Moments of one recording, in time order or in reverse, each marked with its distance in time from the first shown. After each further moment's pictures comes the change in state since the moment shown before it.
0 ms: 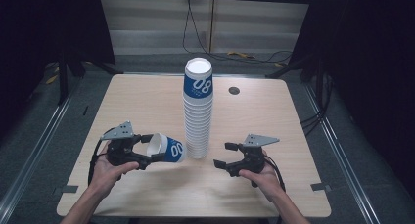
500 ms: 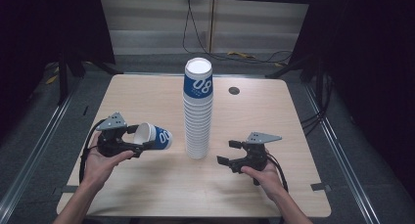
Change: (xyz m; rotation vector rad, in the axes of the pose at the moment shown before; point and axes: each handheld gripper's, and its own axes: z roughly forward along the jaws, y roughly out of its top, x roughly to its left) left arm 0.024 0.013 -0.017 0.093 0.223 -0.054; right arm -0.013 -0.002 -0.003 -0.003 -0.038 0.041
